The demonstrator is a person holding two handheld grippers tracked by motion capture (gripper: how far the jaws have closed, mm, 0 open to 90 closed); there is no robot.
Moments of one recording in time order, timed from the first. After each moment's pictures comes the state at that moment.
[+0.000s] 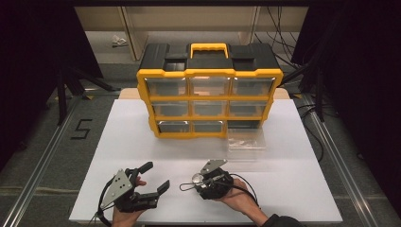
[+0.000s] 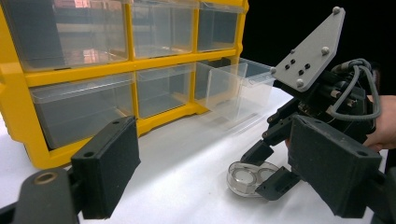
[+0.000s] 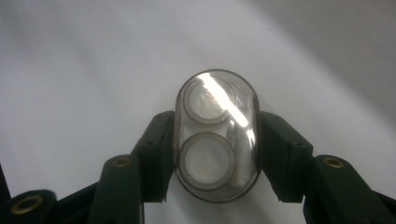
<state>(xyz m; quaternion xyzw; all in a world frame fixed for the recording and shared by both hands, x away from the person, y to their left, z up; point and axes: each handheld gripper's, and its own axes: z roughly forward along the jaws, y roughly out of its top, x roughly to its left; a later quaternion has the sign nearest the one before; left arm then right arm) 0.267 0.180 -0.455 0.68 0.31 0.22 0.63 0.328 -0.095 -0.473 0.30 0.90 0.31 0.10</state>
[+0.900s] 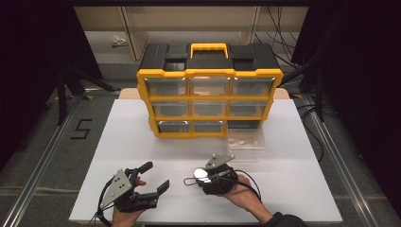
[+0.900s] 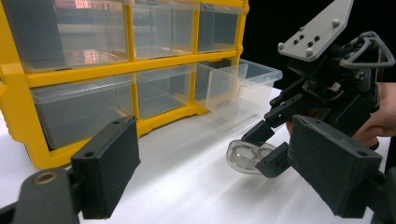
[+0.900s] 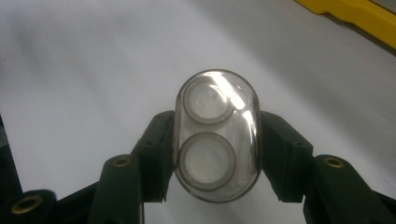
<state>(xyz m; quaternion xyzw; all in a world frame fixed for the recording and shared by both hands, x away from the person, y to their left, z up) 0.267 0.180 -0.454 0.68 0.31 0.22 0.63 0.332 -0.106 -0.455 0.30 0.88 0.35 0.10</state>
